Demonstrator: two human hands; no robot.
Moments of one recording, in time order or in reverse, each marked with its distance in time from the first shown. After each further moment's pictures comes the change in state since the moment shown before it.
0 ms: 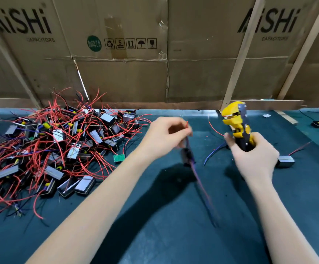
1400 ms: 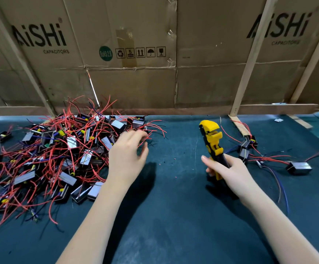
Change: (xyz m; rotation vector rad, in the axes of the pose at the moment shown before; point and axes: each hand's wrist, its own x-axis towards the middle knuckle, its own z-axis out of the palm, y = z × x) left_hand -0.047 -0.072 -0.053 0.757 0.552 0.174; right_hand -0.035 -0.017 0.020 0.429 -0.719 0.185
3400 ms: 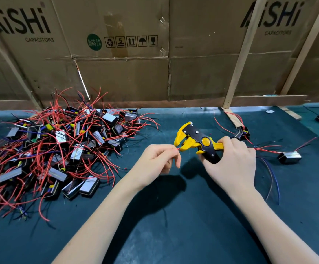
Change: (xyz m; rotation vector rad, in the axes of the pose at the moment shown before) left_hand -0.013 0.061 0.007 -1.036 -0.697 -0.350; right_hand 0.006 0.016 0.009 -0.960 0.627 -0.386
